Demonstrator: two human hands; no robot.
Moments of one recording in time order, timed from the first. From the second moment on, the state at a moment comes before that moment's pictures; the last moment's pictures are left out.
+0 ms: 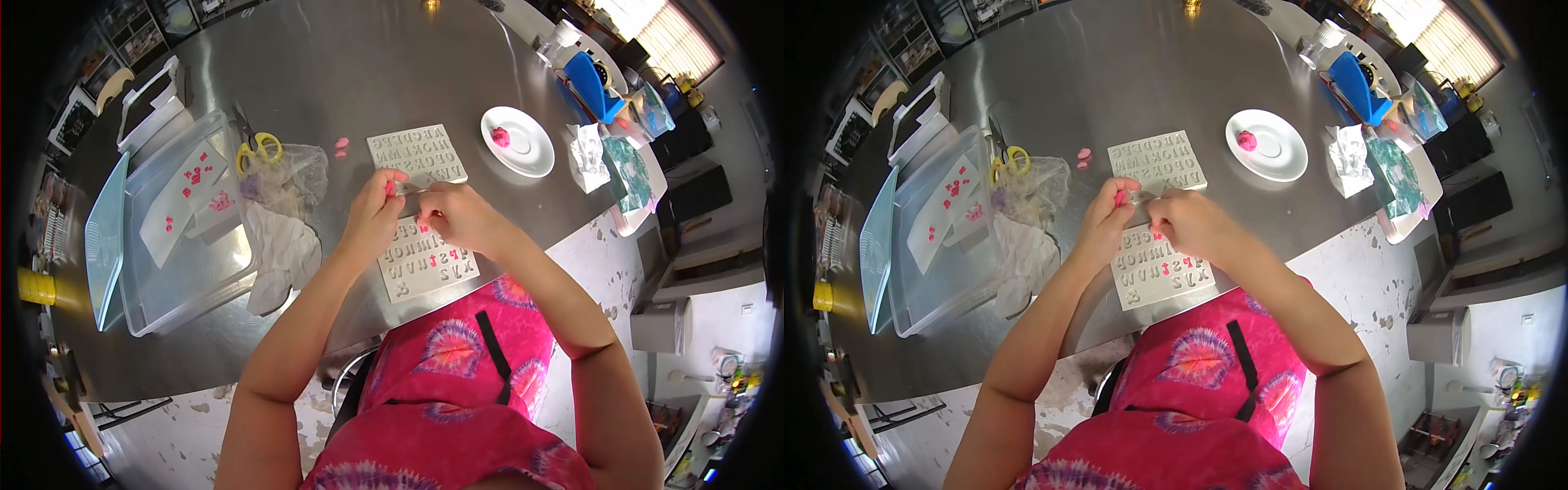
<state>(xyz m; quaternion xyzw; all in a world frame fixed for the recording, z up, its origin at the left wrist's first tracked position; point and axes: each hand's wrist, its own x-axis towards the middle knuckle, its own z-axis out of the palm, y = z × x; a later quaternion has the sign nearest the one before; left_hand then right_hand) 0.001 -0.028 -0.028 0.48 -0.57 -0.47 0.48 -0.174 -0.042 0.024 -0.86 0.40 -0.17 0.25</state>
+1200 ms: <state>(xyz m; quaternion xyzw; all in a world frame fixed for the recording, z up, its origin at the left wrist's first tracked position) 0.000 -0.029 -0.027 0.47 -0.59 -0.45 0.48 -0.174 -0.049 0.019 -0.81 0.45 -0.19 0.32</state>
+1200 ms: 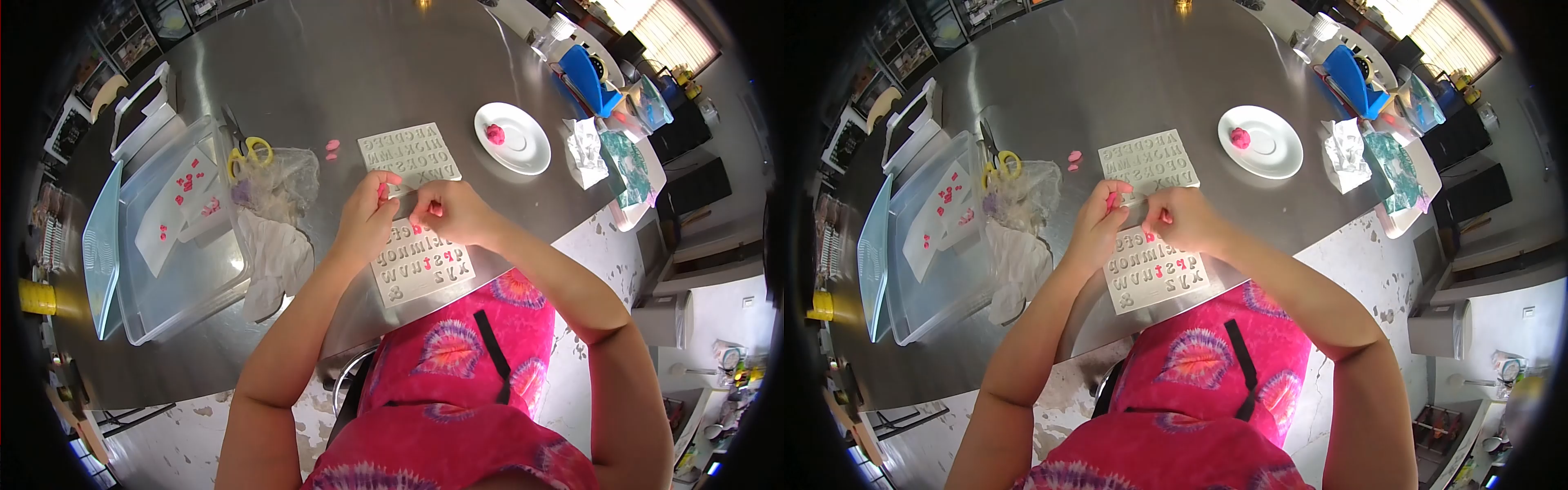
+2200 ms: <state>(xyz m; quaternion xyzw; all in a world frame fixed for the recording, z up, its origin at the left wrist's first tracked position) 0.002 -0.029 -0.027 0.50 -0.60 -0.43 0.46 -0.168 -0.034 0.006 -0.82 0.42 -0.27 0.28</state>
